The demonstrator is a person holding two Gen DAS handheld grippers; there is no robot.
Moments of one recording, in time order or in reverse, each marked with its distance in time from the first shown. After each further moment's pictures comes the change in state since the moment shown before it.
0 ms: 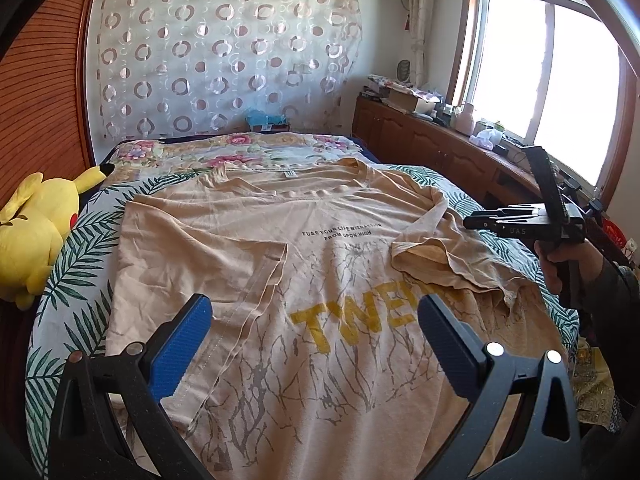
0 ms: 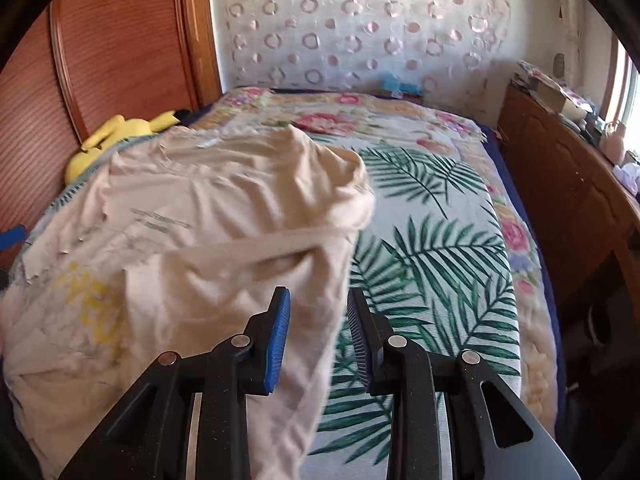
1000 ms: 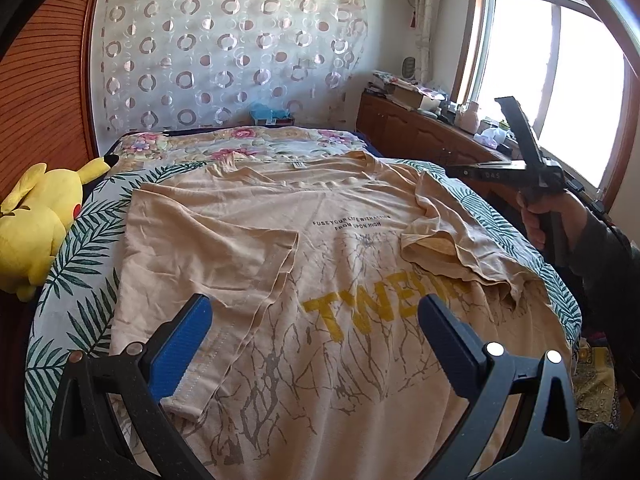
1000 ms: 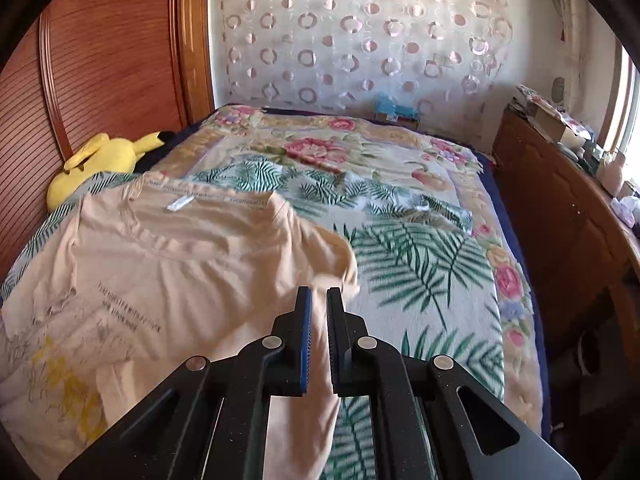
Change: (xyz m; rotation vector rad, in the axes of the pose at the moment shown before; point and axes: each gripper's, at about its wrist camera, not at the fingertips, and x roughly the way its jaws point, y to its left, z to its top) left arm 0.000 0.008 -0.006 -0.018 0.014 0.010; right arm 0.015 0.012 0.056 -0.045 -0.071 -0.020
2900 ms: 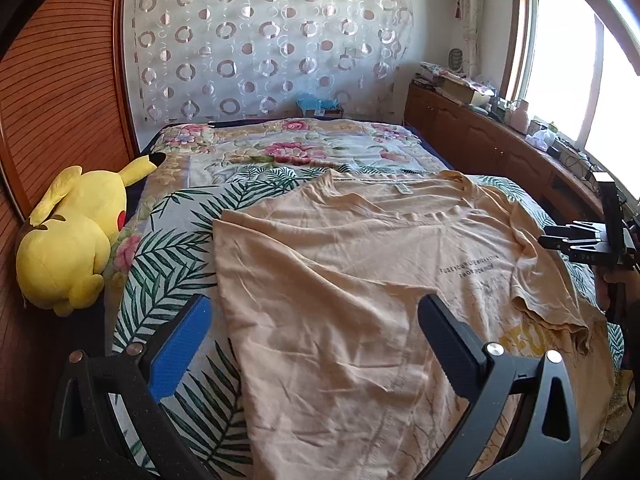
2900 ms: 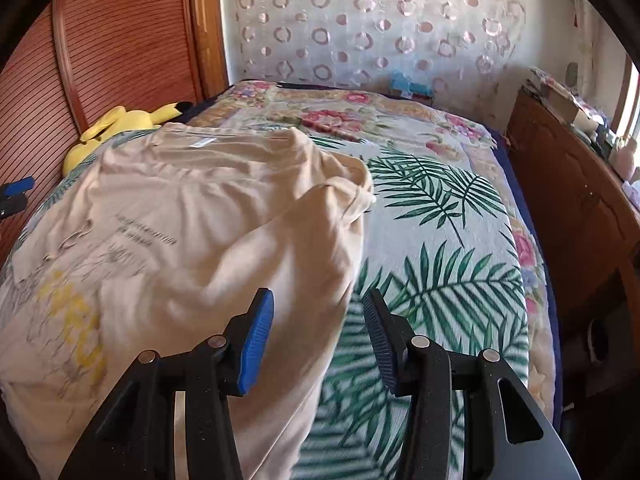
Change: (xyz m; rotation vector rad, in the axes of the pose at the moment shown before) left arm 0.037 0.103 0.060 -0.035 0.064 0.148; right arm 0.008 -0.010 -0.027 0.009 0.080 0.042
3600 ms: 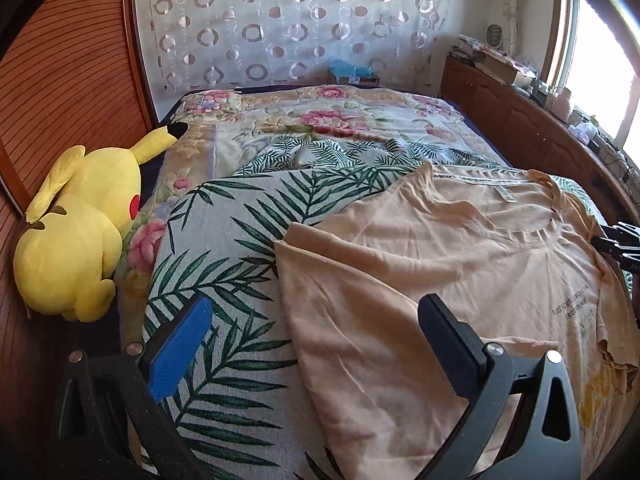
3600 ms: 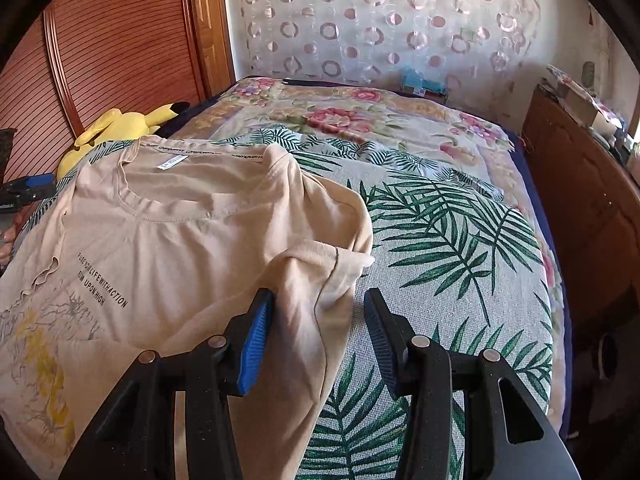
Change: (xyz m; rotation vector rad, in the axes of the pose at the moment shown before) left arm 0.088 0.061 0.034 -0.025 0.130 0.092; right arm 0.055 -0.015 0.041 -0.043 0.003 0.049
